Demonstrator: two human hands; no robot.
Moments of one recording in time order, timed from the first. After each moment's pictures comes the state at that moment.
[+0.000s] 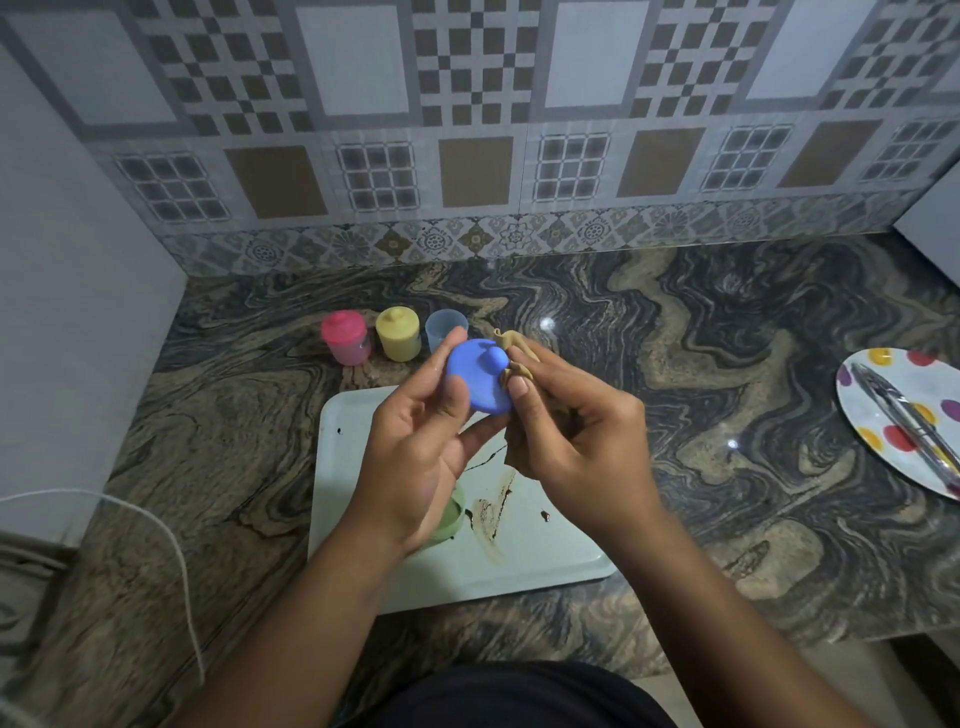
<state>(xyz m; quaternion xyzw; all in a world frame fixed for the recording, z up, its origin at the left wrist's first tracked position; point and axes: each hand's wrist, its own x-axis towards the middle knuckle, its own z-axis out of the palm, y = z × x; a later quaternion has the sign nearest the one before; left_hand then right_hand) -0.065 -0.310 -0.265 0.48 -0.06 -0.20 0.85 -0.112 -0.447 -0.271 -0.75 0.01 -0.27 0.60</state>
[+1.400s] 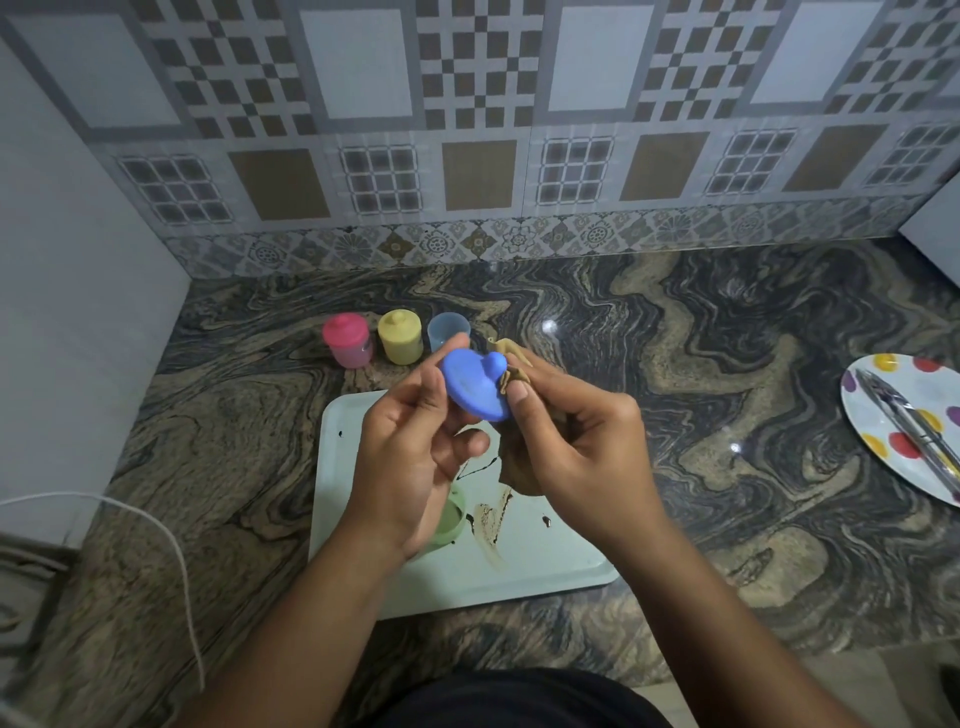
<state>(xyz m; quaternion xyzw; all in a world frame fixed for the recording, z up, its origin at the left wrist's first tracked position) -0.067 -0.312 -0.253 0.46 -0.03 -0.18 0.87 -0.111 -0.445 -0.266 -0.72 0.04 -0.21 0.66</state>
